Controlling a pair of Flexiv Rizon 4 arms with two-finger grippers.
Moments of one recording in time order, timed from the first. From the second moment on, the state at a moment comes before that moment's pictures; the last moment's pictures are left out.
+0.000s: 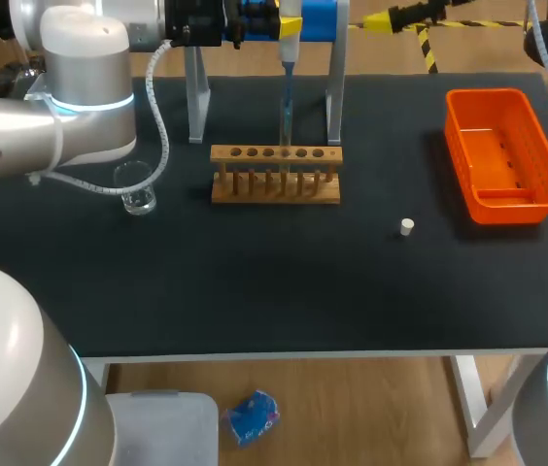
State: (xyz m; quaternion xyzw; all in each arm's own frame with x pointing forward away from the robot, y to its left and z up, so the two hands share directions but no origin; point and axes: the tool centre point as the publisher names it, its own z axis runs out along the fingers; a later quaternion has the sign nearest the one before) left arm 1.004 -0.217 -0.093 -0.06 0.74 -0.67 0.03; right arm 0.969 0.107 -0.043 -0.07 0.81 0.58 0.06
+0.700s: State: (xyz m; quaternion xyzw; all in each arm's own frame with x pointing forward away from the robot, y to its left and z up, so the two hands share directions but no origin) left arm 1.004 -0.217 -0.093 -0.06 0.74 -0.67 0.03; right arm 0.988 0.130 0.007 -0.09 0.78 0.62 0.01
